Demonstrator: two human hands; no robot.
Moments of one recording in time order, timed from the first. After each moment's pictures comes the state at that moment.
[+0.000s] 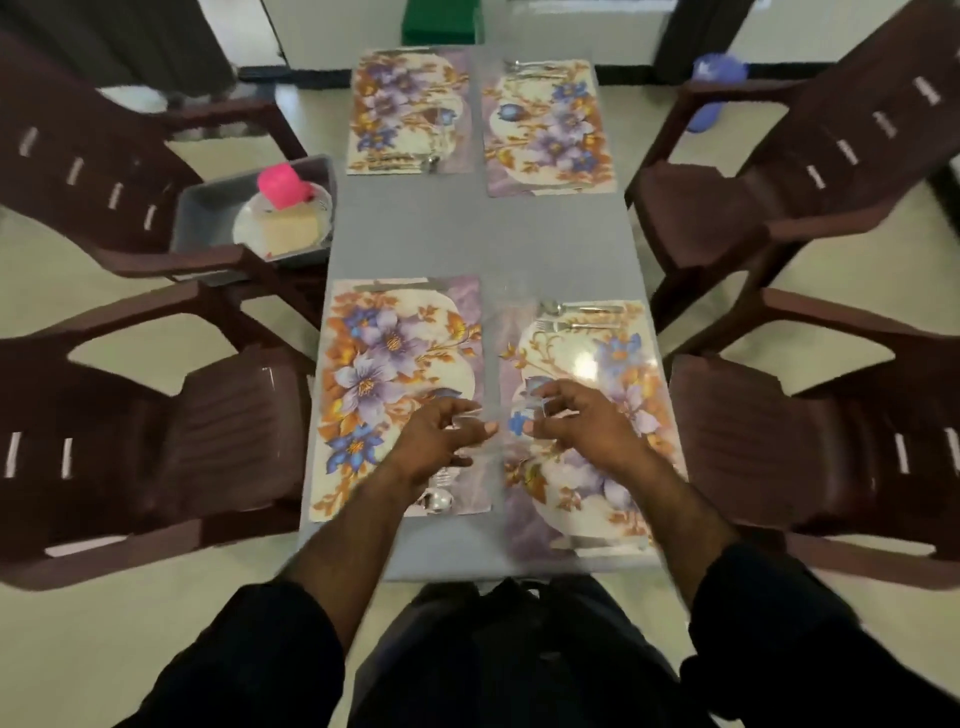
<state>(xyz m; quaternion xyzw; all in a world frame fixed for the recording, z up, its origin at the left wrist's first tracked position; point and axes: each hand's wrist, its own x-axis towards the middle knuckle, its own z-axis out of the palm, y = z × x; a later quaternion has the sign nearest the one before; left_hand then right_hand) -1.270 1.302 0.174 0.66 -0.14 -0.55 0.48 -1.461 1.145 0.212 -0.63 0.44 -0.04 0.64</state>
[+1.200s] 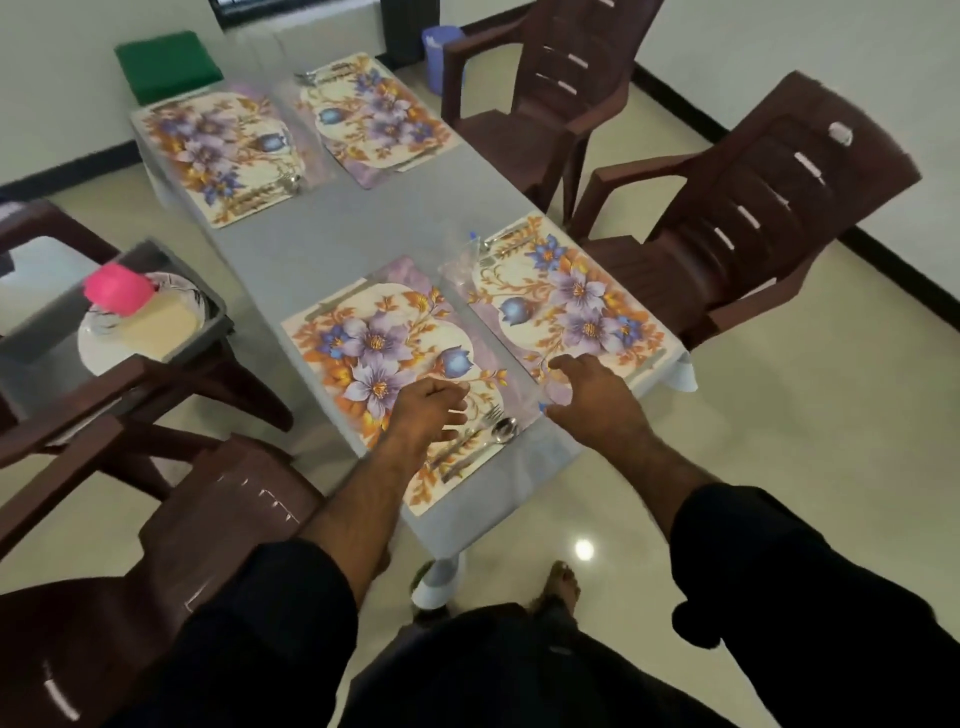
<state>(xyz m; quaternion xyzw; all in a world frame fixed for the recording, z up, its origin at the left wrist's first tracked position) -1.153 1.376 0.195 0.62 -0.26 -0.65 0.34 -1.404 1.370 0.228 -0.71 0.68 -0.06 0.20</state>
